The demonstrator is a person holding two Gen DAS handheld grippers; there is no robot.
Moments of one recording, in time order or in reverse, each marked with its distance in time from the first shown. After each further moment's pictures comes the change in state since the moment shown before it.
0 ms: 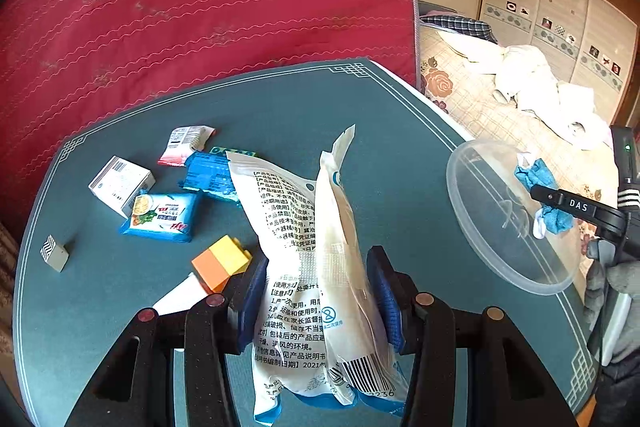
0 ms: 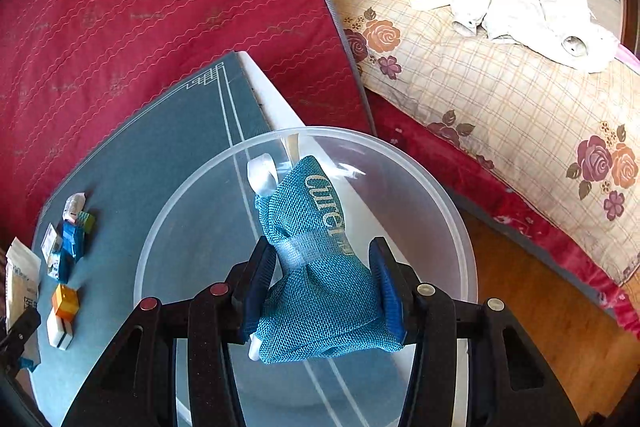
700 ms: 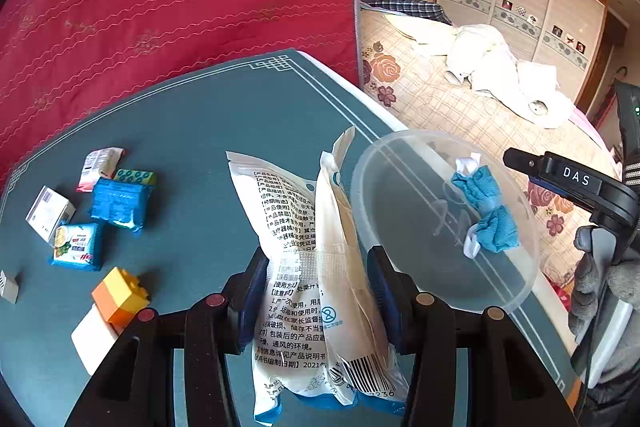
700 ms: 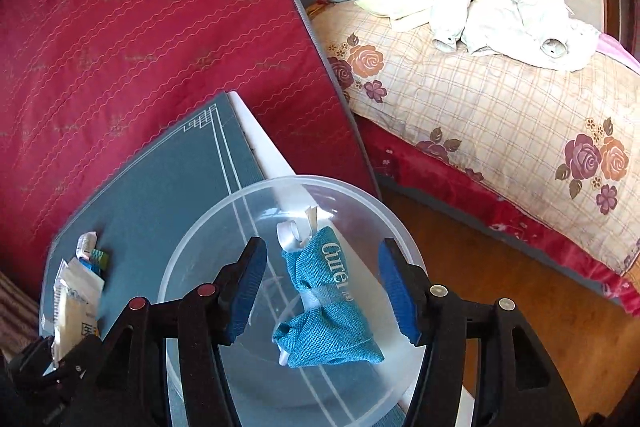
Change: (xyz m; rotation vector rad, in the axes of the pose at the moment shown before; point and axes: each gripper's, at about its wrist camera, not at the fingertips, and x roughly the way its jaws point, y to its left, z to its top) left arm 0.028 -0.078 0.021 0.085 0.043 -0.140; right arm -0.046 -0.014 0.020 0.080 -0.102 0.018
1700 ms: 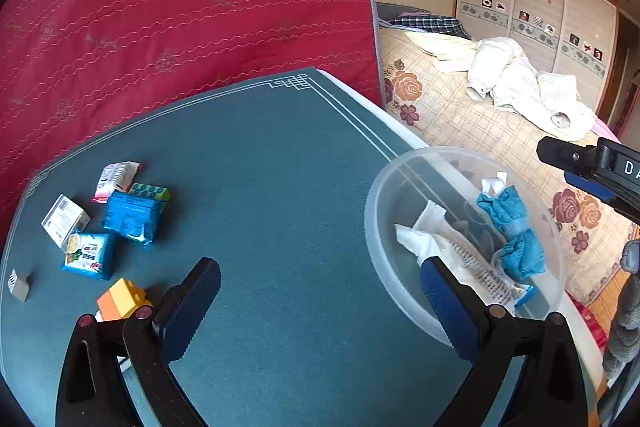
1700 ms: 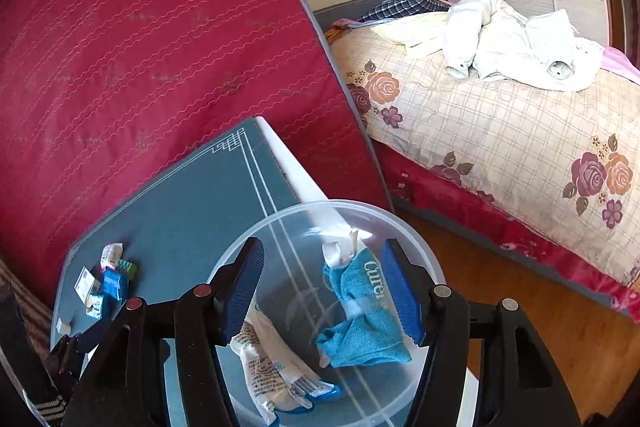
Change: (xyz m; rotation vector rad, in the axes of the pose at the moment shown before) left arm 0.005 -0.003 -0.005 -0.017 -0.092 0.130; right arm -0.024 0.031 -0.003 -0.029 -0.056 0.056
